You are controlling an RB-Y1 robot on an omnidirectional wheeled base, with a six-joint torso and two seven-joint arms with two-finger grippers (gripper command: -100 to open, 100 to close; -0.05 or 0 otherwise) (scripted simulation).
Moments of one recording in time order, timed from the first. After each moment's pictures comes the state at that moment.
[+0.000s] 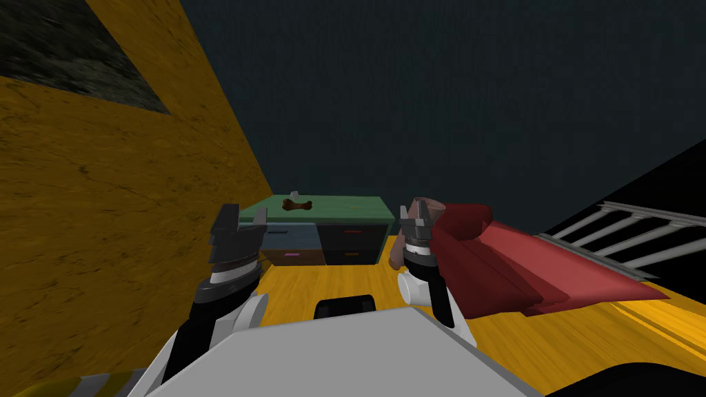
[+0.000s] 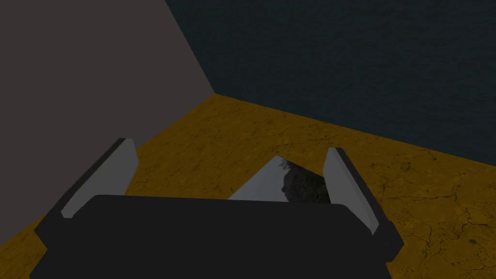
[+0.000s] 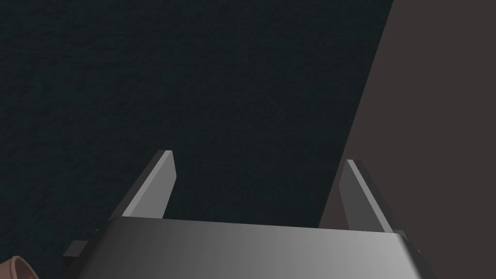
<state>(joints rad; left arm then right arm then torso) 0.54 0.05 0.03 -2.36 -0.08 -0.63 -0.13 0.48 0.00 0.02 -2.31 0.00 -0.53 -0.05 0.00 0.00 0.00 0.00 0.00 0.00</state>
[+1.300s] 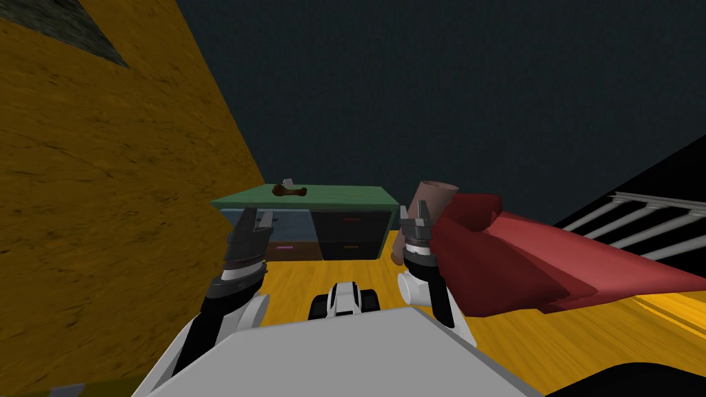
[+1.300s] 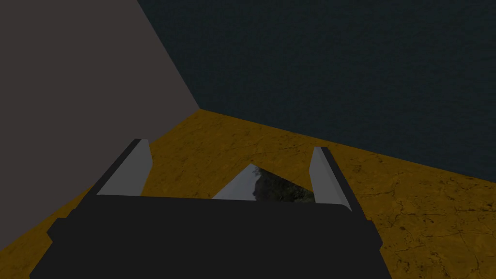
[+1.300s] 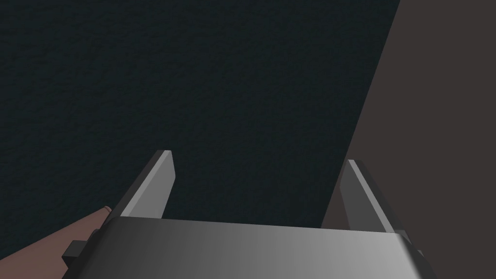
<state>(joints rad) 0.53 0.09 0.02 -2.30 -0.09 -0.64 -0.14 0.48 0.00 0.02 -2.31 0.00 -0.53 -0.05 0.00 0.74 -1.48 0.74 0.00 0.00</state>
